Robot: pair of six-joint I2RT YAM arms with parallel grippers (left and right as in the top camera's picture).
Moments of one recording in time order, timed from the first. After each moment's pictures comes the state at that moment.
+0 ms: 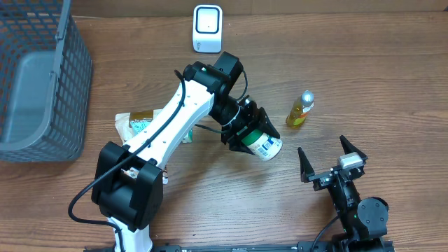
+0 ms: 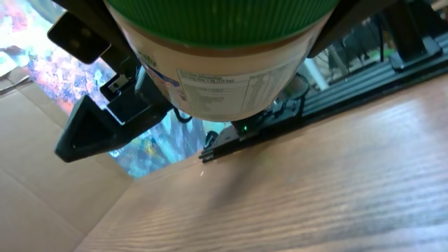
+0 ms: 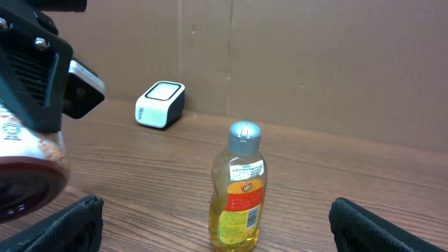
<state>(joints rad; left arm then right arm) -0.54 1.95 1.65 -1.23 0.97 -0.78 0.15 0.01 0.02 -0.02 -0.12 -0.06</state>
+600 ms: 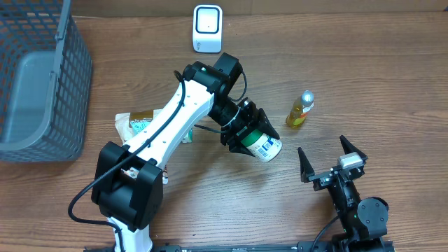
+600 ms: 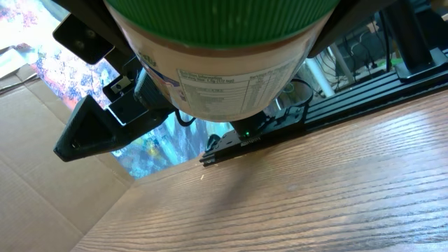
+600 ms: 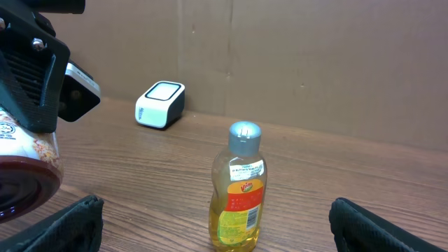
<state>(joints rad) -0.54 1.95 1.65 -1.25 0.97 -0.81 0.15 0.01 0.02 -0.02 -0.12 -0.06</state>
